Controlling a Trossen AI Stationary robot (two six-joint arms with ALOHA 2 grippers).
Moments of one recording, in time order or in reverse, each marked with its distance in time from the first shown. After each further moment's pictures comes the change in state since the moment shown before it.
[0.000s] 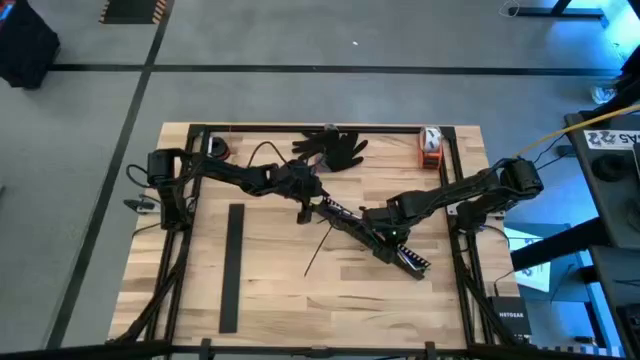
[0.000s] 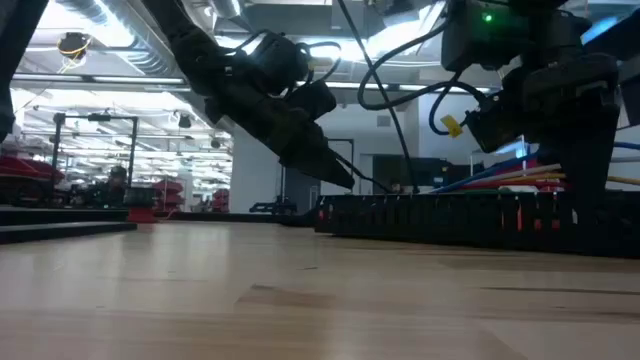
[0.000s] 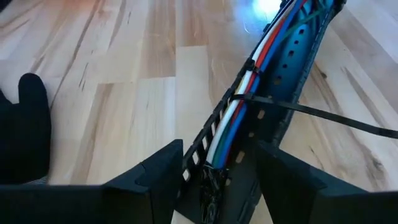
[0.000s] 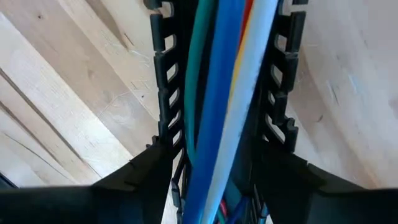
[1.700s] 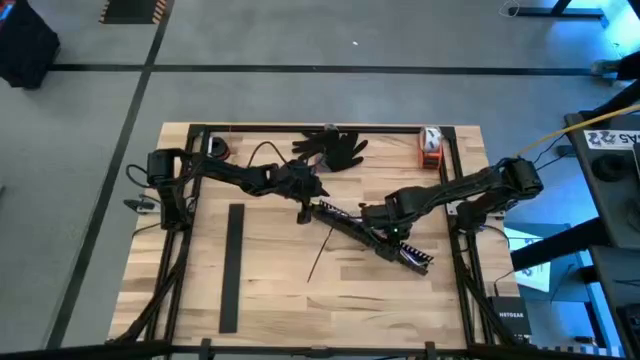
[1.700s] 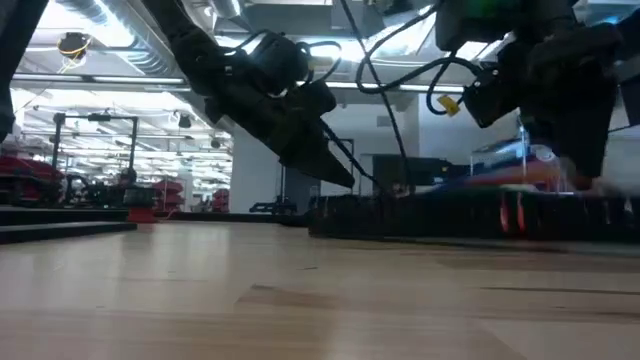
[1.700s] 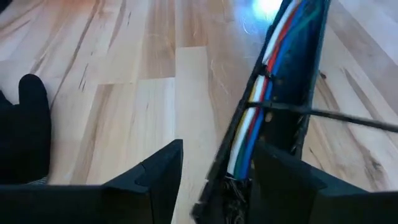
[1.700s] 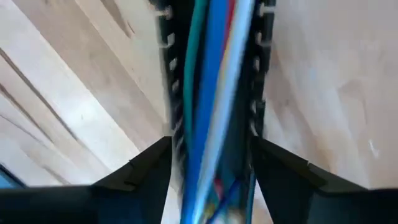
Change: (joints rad) left arm 0.000 -0.002 0.001 -0.001 0.000 0.000; right arm 0.000 0.000 0.128 -0.219 0.035 -0.083
